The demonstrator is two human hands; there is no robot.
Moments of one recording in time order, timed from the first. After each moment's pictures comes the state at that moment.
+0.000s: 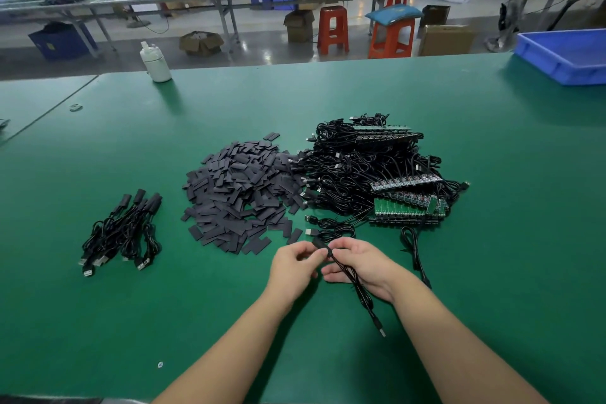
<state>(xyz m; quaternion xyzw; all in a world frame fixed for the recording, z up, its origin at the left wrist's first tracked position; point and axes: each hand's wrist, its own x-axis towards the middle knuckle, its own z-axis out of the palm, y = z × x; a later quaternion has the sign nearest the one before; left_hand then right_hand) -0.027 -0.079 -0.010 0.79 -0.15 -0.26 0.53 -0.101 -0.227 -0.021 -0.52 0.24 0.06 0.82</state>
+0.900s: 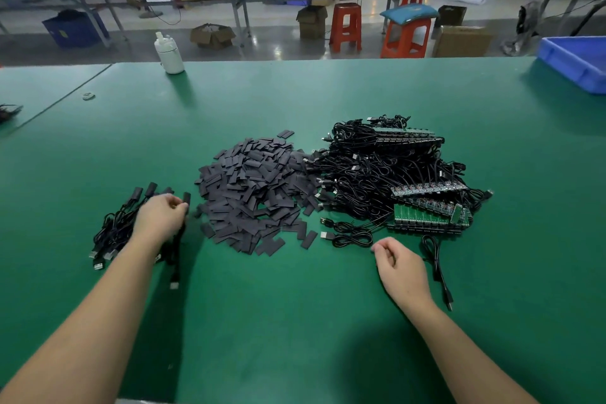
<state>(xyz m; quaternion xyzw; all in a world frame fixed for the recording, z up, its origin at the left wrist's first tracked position) 0.189 0.079 0.019 0.97 -0.06 -0.03 0.25 -0.119 -0.238 -0.043 -0.83 0.32 -0.17 0.43</state>
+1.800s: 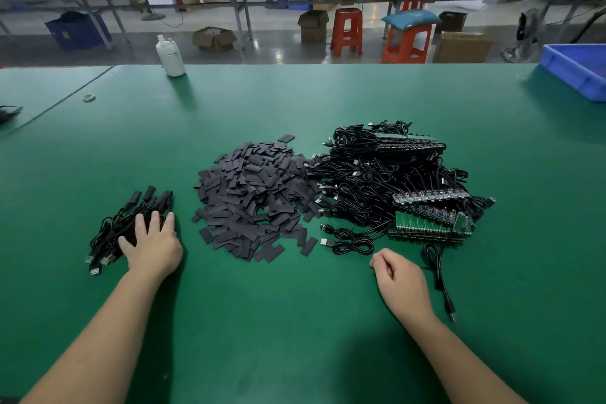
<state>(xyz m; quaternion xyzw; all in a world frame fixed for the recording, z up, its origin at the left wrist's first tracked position) 0.178 0.099 -0.033 1.00 -0.05 -0.08 0.01 -0.121 -0.237 -0.046 -0.87 0.31 -0.15 0.36</state>
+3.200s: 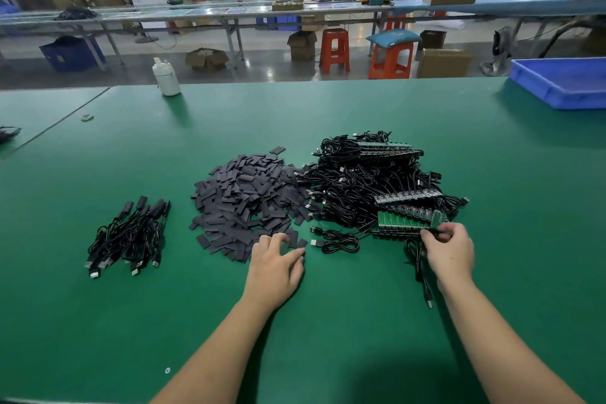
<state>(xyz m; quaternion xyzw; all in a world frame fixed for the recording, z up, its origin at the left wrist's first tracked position) 0.028 -0.045 -0.056 0.88 -0.41 0.18 0.16 -0.146 -0.317 -0.006 -0.66 0.53 -0.29 0.44</state>
